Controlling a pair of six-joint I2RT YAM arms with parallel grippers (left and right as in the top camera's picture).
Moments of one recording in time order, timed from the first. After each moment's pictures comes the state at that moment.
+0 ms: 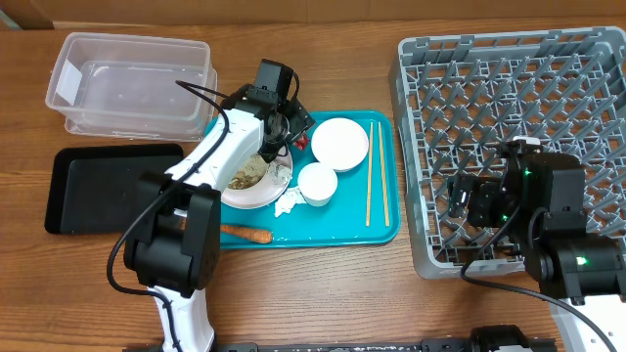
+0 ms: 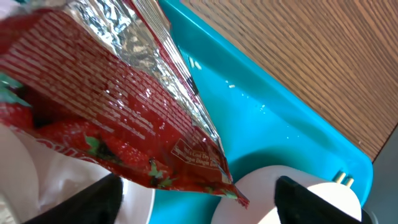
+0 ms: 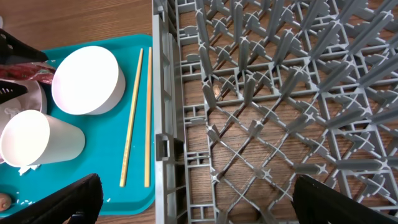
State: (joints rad) left arm -0.32 2.03 1.48 -0.62 0.09 -0.97; right arm 0.06 0.92 0.97 -0.91 -0.08 0.17
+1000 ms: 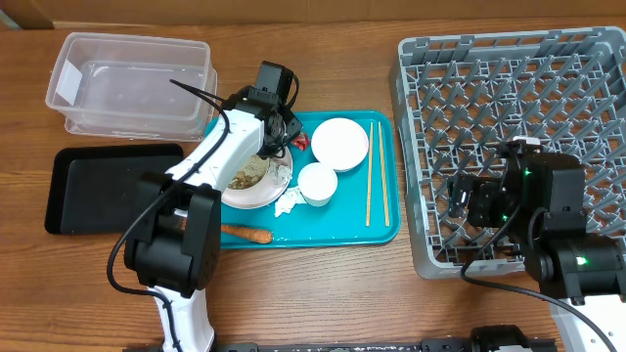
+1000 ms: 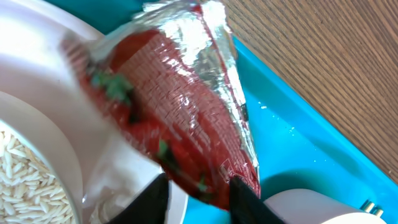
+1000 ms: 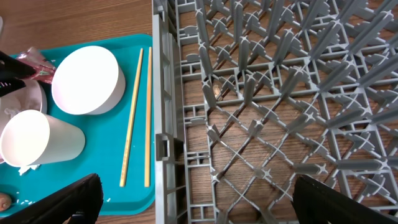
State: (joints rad) left arm -0.32 2.03 1.48 -0.64 -0.01 -1.00; right arm 0.06 0.92 0.97 -0.91 -0.08 0.17
